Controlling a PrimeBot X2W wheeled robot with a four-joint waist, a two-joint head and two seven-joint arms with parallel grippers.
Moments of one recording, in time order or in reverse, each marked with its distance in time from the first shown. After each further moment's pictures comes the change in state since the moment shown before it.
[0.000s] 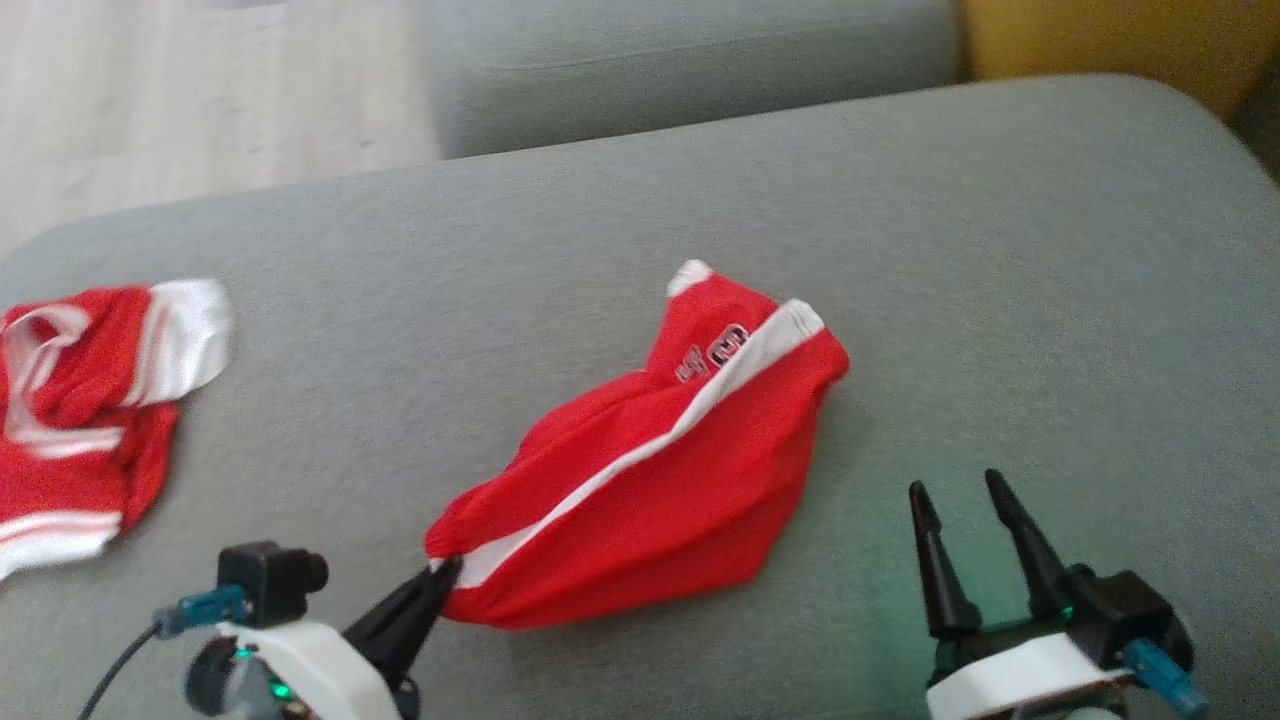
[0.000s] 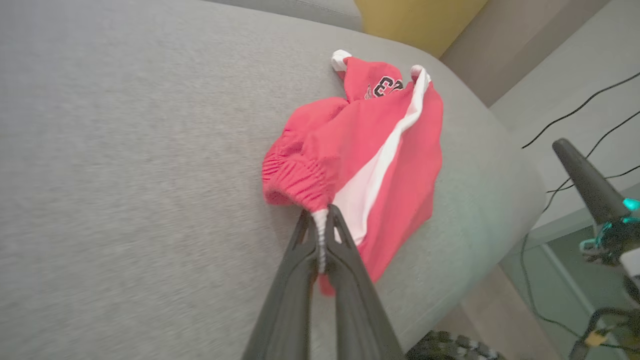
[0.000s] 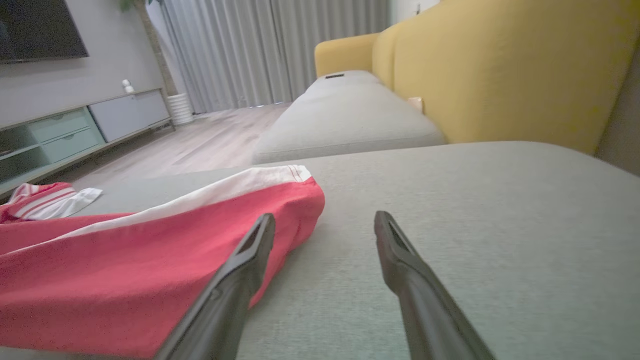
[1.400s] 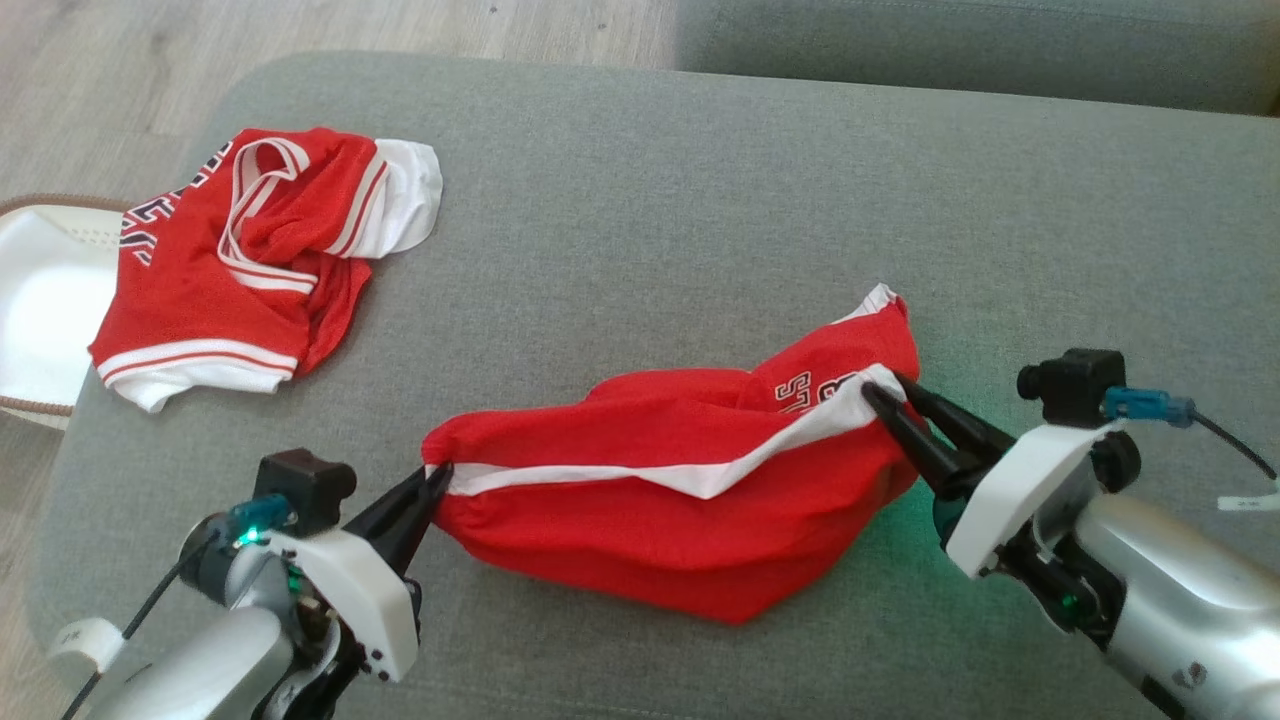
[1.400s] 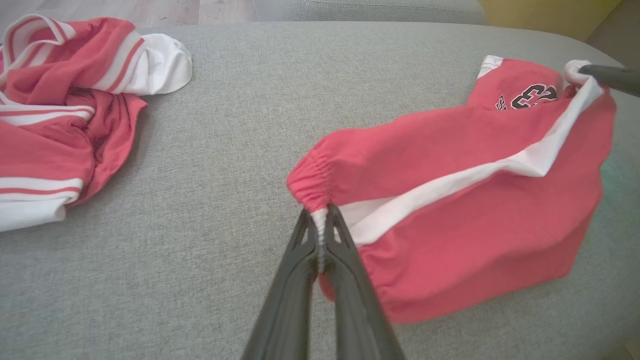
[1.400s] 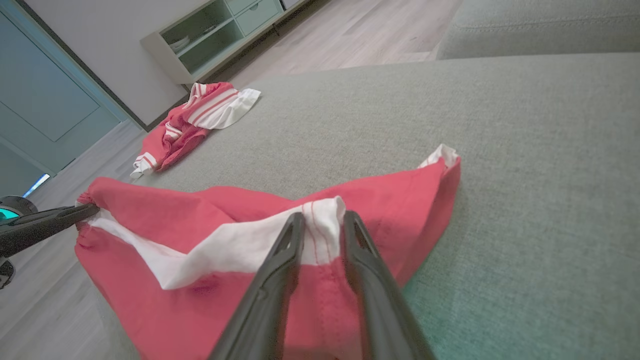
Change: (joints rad) left arm -0.239 -0.081 -0.083 0.279 0.227 -0.033 -0.029; right arm -0.633 -0.507 0.907 0.245 0.970 0.000 0.129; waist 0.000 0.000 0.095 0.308
